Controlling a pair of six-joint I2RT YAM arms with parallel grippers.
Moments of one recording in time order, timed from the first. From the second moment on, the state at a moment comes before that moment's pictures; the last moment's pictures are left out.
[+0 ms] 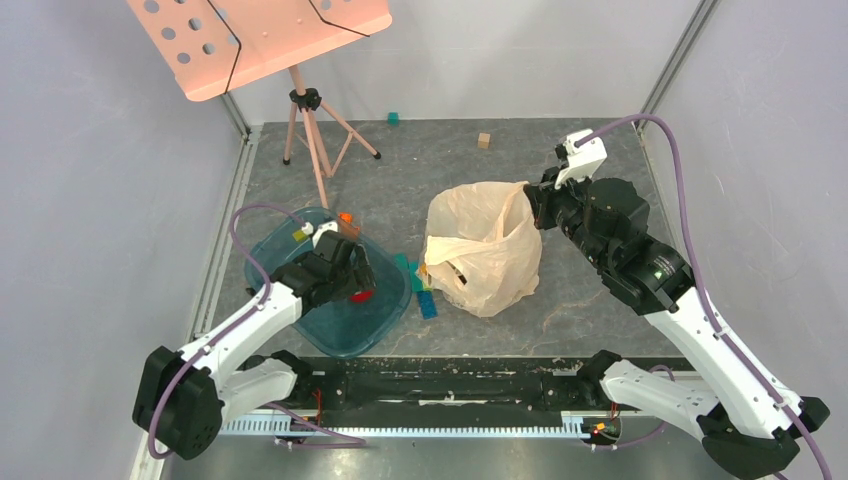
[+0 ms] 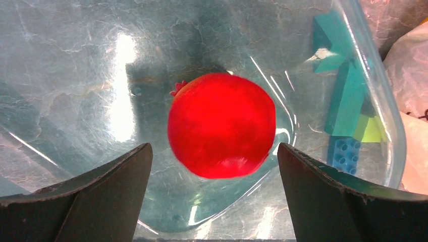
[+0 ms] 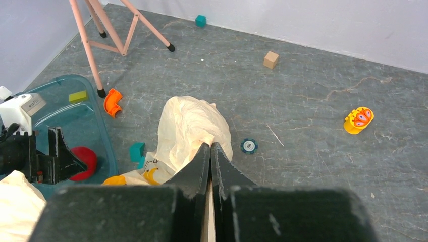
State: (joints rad) left arm -0.49 1.05 0.62 -0.57 -0.22 -0.71; right arm 0.65 0.93 1.21 -0.48 0.26 0.12
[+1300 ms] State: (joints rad) left arm -1.13 1.24 0.93 -0.26 -0.26 -0.62; right arm 0.65 1.02 1.28 -0.49 0.08 0.11
